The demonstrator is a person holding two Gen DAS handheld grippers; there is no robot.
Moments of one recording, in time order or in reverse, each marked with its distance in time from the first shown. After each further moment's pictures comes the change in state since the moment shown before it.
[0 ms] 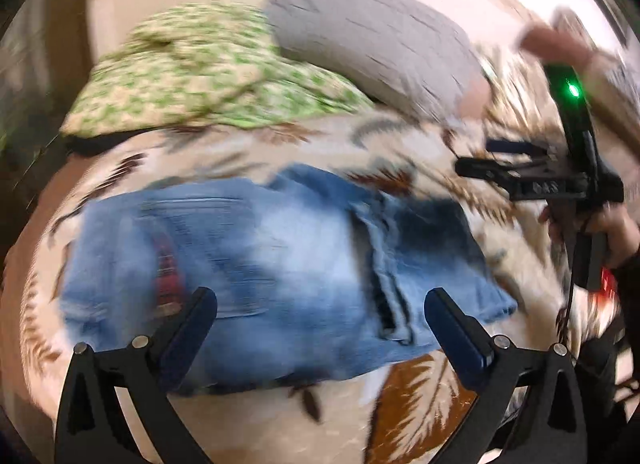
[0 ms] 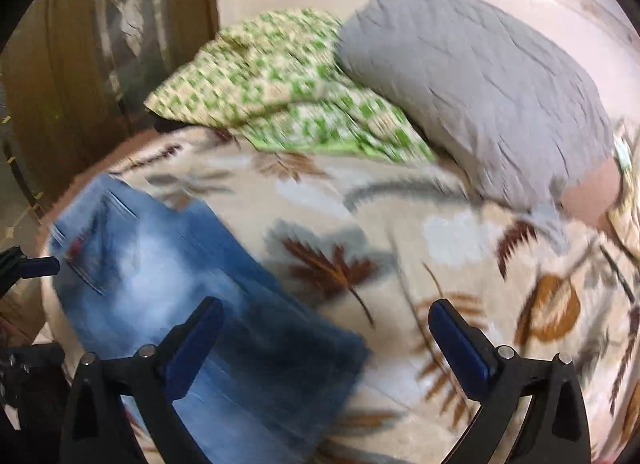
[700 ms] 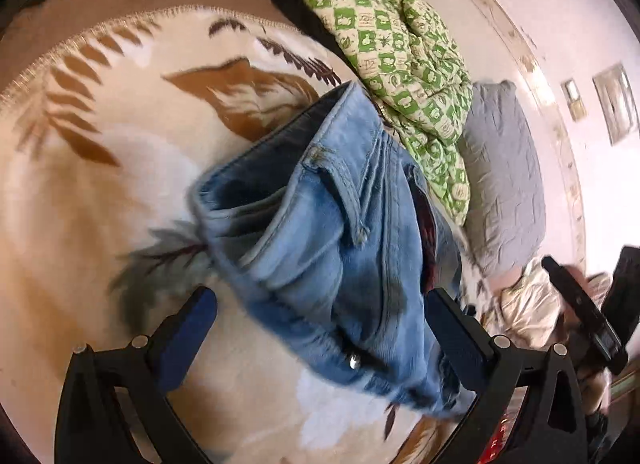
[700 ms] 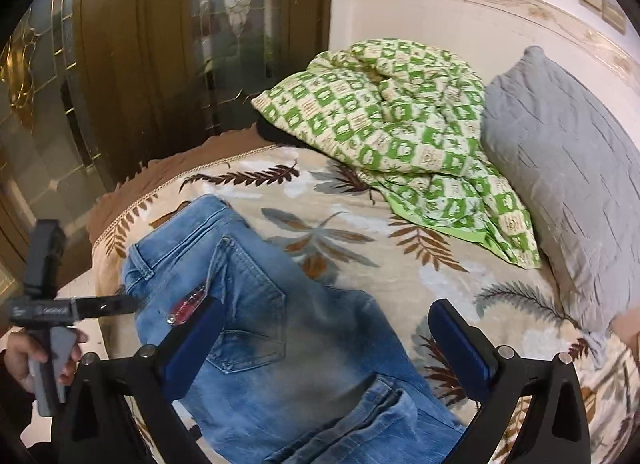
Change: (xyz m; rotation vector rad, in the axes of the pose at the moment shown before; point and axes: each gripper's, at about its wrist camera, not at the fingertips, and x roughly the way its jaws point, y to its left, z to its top) left arm 0.030 0.189 -0.090 -0.836 -0.077 -0.164; right arm 0.008 0.164 0.072 -0.253 -0.009 0.142
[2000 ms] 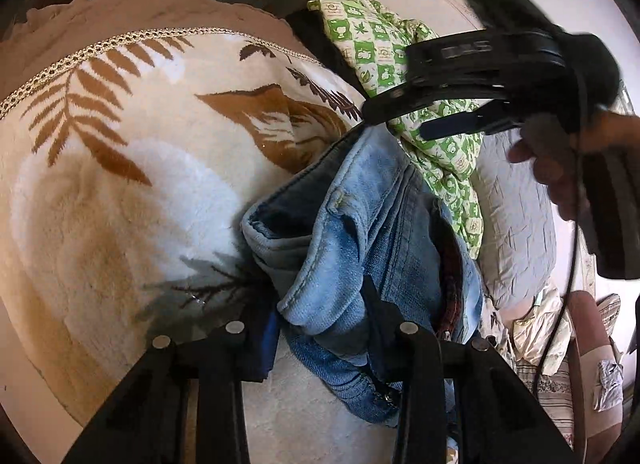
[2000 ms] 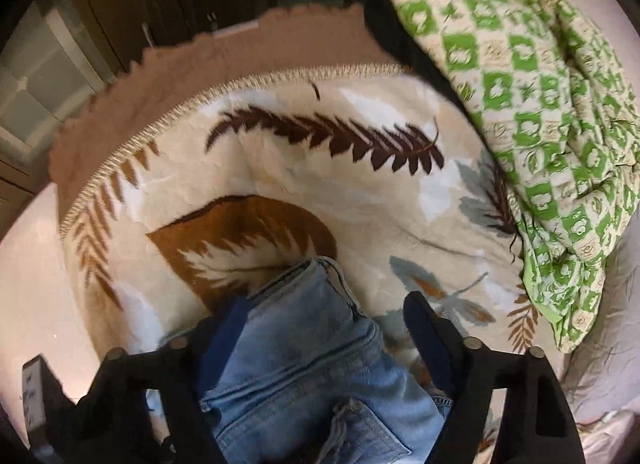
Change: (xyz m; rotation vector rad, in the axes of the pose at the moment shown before) left arm -0.002 0.022 0.003 -0.008 -0.130 0.023; right arm 0.220 0.175 0.133 -0.293 0.589 -0.017
